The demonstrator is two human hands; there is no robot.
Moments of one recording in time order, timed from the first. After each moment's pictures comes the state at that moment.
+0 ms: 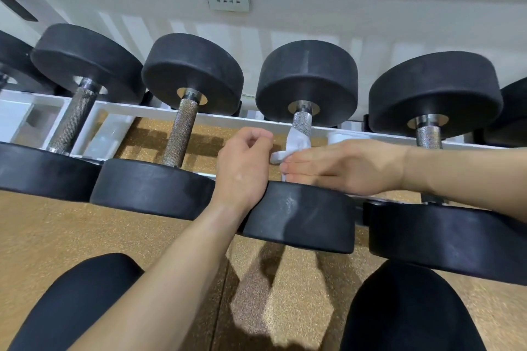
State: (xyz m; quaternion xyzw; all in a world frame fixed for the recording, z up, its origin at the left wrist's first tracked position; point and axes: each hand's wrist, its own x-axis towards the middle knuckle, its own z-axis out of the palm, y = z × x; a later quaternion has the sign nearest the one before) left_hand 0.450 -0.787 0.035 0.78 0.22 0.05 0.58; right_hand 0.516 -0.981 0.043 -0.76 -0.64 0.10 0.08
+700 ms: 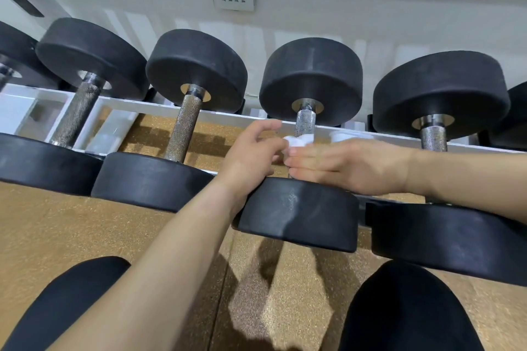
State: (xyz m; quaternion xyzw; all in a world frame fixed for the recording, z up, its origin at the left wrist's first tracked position) left_hand 0.458 -0.782 0.036 0.73 0.19 -0.09 0.65; right_hand 0.525 -0.987 0.028 -0.77 -0.63 0.06 0.09
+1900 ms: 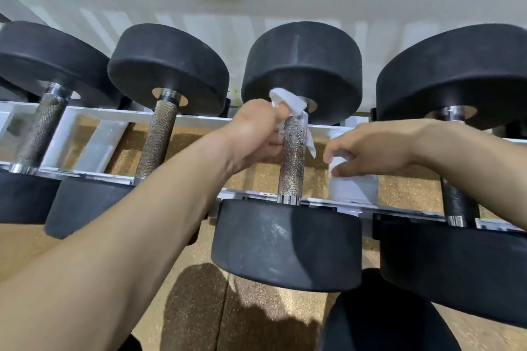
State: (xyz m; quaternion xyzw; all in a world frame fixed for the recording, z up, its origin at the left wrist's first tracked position) left_hand 0.536 -0.798 0.034 0.67 0.19 -0.20 0.69; right_hand 0.582 -0.999 0.021 -0.88 -0.35 0.31 -0.03
